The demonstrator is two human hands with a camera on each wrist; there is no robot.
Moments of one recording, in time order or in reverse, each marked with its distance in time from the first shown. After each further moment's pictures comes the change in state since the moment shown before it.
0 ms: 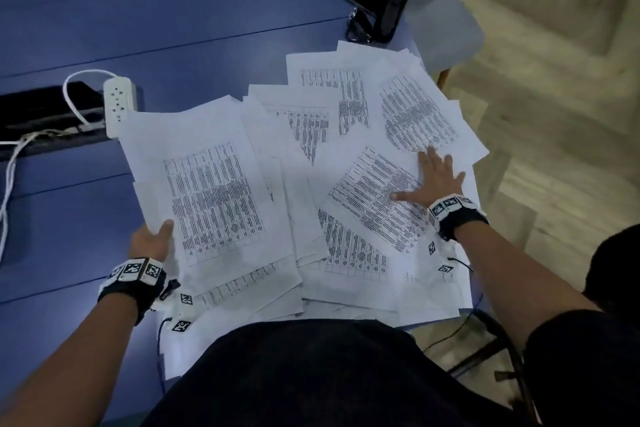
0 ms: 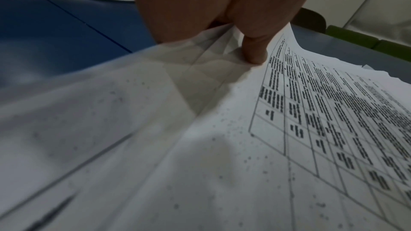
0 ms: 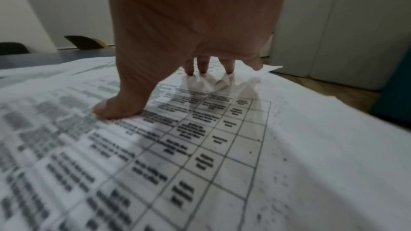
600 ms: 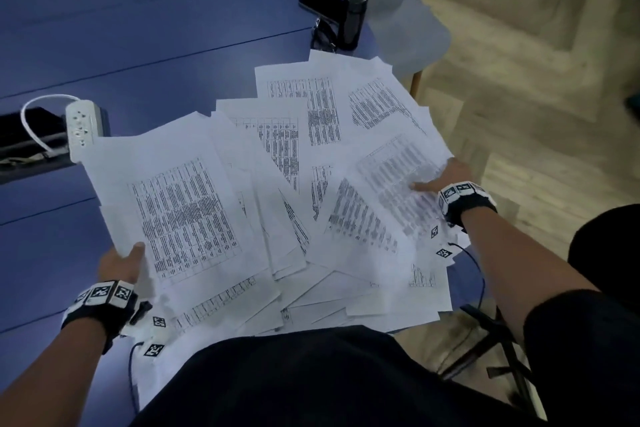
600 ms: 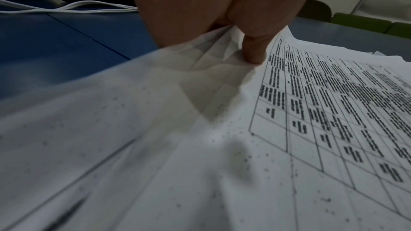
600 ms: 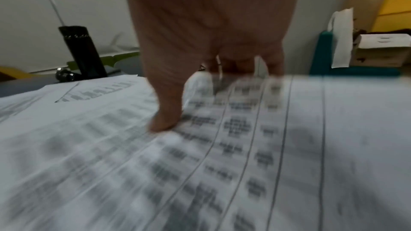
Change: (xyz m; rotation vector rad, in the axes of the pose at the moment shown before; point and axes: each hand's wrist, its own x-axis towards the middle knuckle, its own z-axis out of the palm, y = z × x) left_hand -0.002 0.011 0.004 0.131 0.017 -0.041; right_hand 0.004 0.065 -0.035 0.295 0.100 0.348
